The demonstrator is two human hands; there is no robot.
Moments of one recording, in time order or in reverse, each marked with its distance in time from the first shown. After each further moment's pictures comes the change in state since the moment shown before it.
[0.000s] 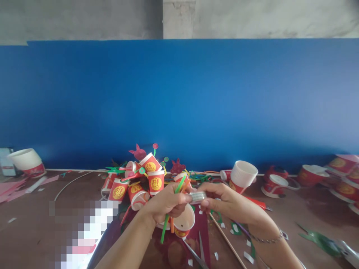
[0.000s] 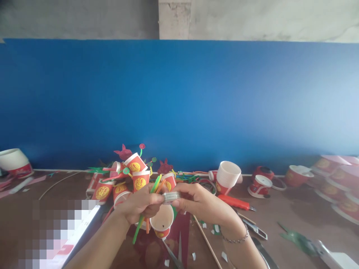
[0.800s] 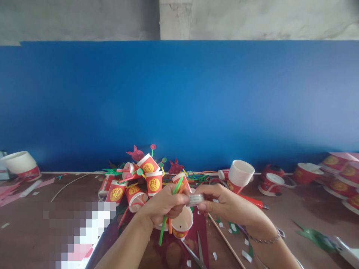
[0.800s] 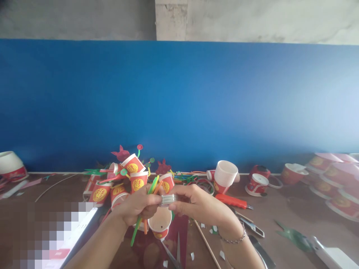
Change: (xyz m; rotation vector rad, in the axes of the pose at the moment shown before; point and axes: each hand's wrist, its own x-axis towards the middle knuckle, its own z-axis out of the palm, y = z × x) left_hand 0.000 0.000 0.002 0.000 0.025 0.001; right_hand -0.003 -0.002 0.001 -0.066 -0.014 0.021
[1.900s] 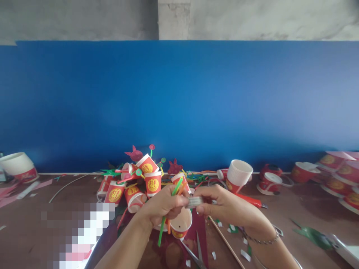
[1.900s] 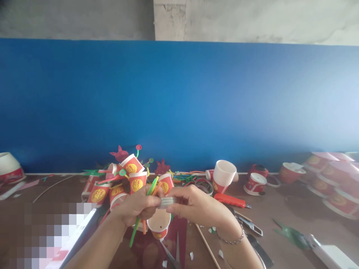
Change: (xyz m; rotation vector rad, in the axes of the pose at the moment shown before) left_hand 0.002 -0.005 -0.005 0.036 -0.023 0.005; right_hand -0.001 -0.006 0.001 -0.088 -0.008 -0.031
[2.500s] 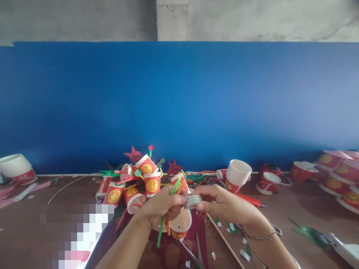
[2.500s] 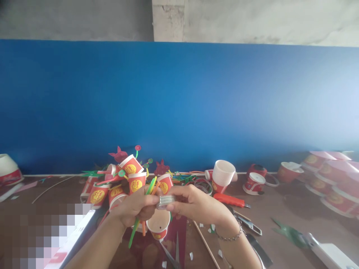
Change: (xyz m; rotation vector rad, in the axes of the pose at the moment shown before) left_hand -0.002 0.003 0.000 -0.001 -0.005 -0.051; right_hand 0.001 0.003 0.000 0.122 -0.033 0.035
